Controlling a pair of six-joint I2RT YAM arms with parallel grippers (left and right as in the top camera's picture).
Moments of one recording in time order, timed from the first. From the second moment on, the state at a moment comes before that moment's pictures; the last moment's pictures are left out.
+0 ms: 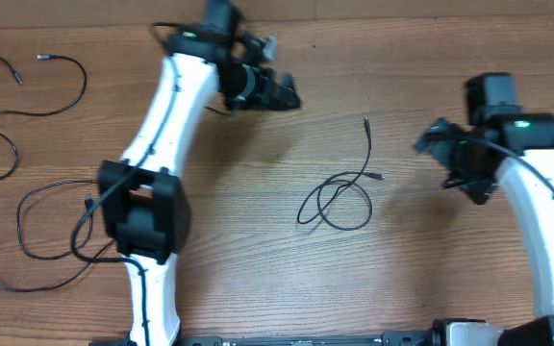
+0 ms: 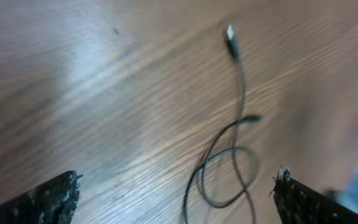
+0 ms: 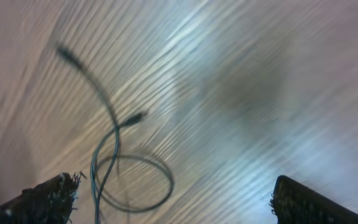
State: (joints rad) left arm -0.28 2.20 2.08 -1.14 0.54 -0.07; right arm -0.03 1.47 1.35 -1.20 0.00 0.76
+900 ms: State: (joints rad) left arm -0.70 2.20 1.83 -1.02 0.21 -0.06; right arm -0.19 1.45 1.36 -1.28 0.04 0.75
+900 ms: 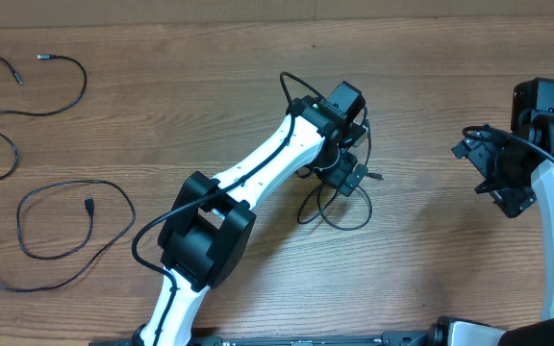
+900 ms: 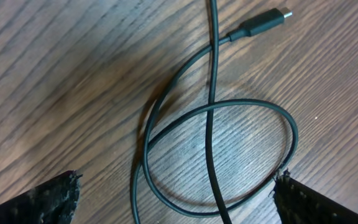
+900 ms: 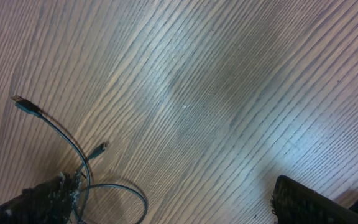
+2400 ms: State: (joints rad) left arm -0.74 2.20 1.54 -0.50 0.21 0.33; right arm -0.19 1.45 1.36 -1.28 0.04 0.75
